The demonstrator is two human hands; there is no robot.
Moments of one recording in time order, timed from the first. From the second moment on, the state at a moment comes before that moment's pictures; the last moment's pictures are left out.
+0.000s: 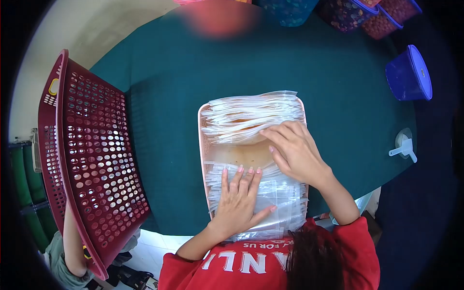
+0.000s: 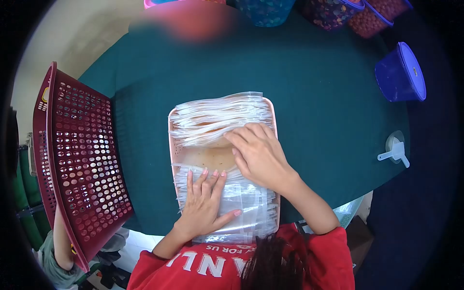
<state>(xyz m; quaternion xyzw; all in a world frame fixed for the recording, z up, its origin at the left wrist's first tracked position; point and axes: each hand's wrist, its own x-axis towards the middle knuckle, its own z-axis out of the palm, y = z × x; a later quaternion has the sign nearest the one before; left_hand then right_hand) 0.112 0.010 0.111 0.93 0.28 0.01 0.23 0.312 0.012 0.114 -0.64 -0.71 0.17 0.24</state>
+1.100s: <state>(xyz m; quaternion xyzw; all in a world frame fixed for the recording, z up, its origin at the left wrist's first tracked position) 0.110 0.005 0.112 0.92 0.29 0.05 0.25 0.321 0.044 0.103 -0.65 -0.69 0.15 0.28</state>
